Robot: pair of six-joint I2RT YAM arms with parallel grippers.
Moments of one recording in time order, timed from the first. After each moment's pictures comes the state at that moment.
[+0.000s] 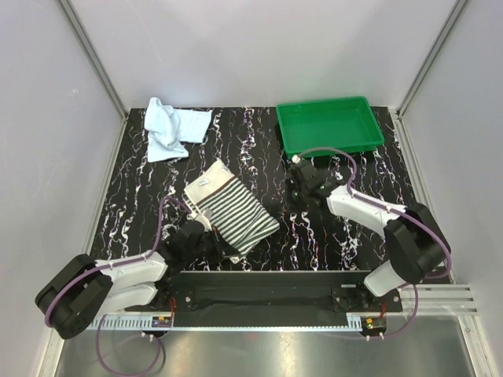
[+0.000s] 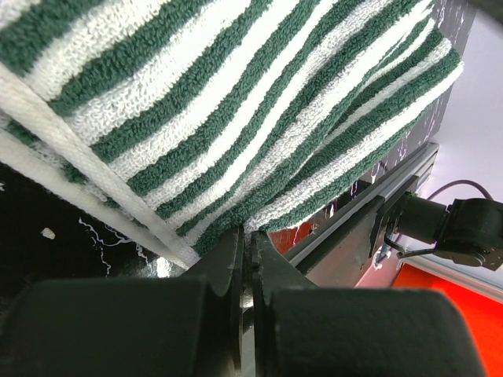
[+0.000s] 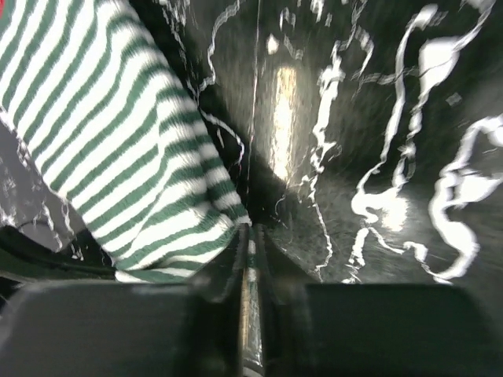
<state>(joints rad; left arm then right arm) -0.71 1.06 0.11 0.30 0.27 -1.10 0.62 1.52 0.87 -0.26 -0.11 0.70</state>
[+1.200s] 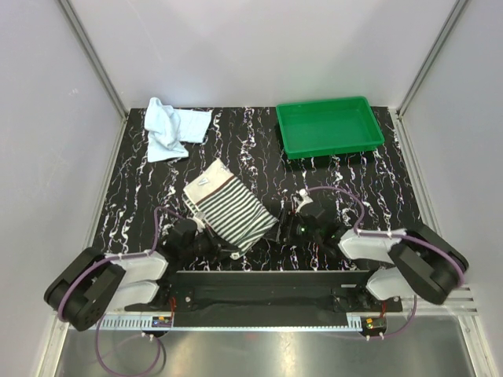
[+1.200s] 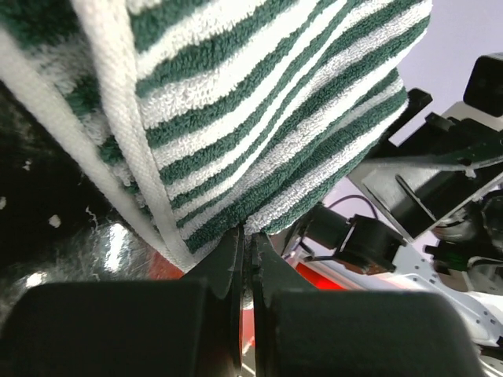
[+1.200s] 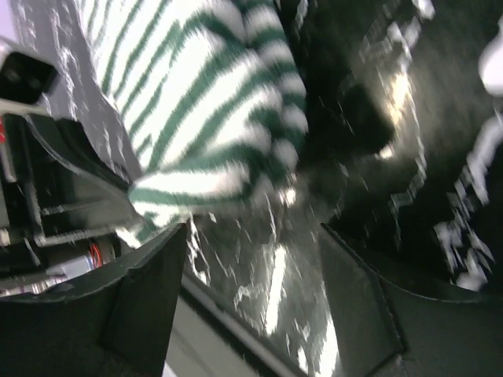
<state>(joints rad) -0.58 1.15 0.06 0.47 0.44 -1.39 0.76 1.33 0.37 0.31 -0.20 0.94</state>
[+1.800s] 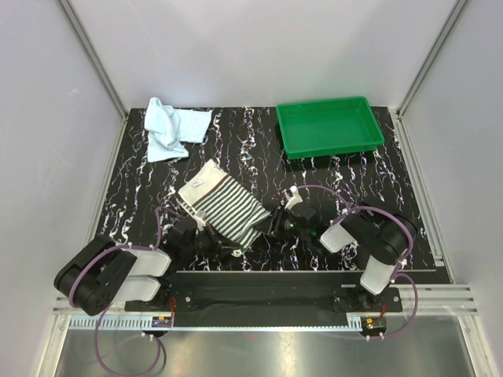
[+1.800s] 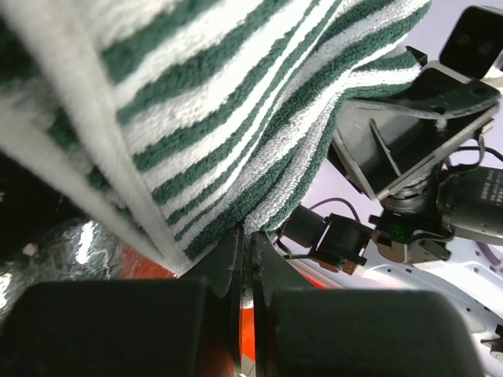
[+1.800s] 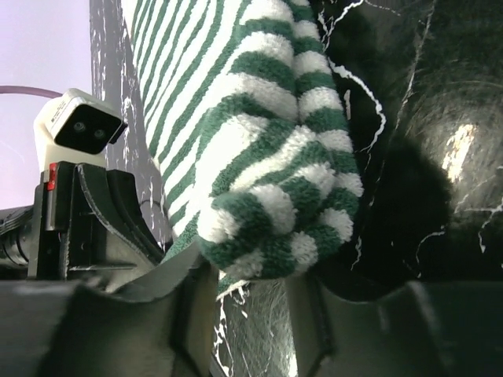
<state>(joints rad) -0.56 1.27 0.06 0.63 0.49 -1.46 0.77 1.75 0.41 0.90 -0.20 1.01</state>
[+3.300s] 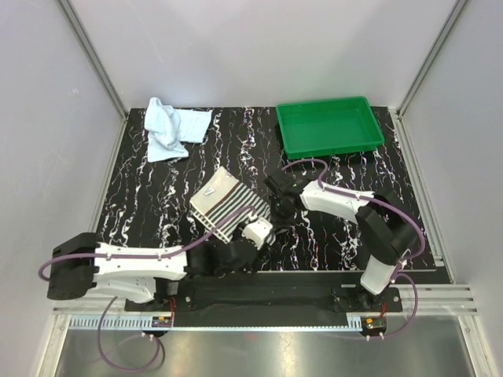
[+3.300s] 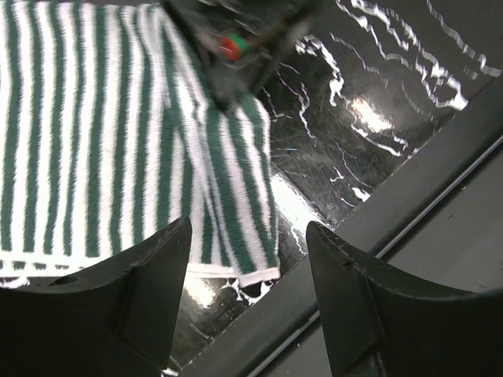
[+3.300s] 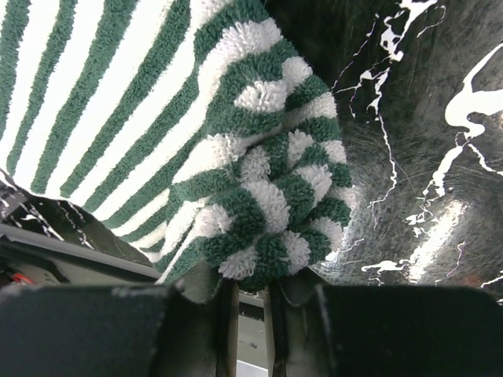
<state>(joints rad) -1.36 1.16 0.60 -0.15 -0.47 -0.41 0.77 1.75 1.11 -0.63 -0.14 0.79</state>
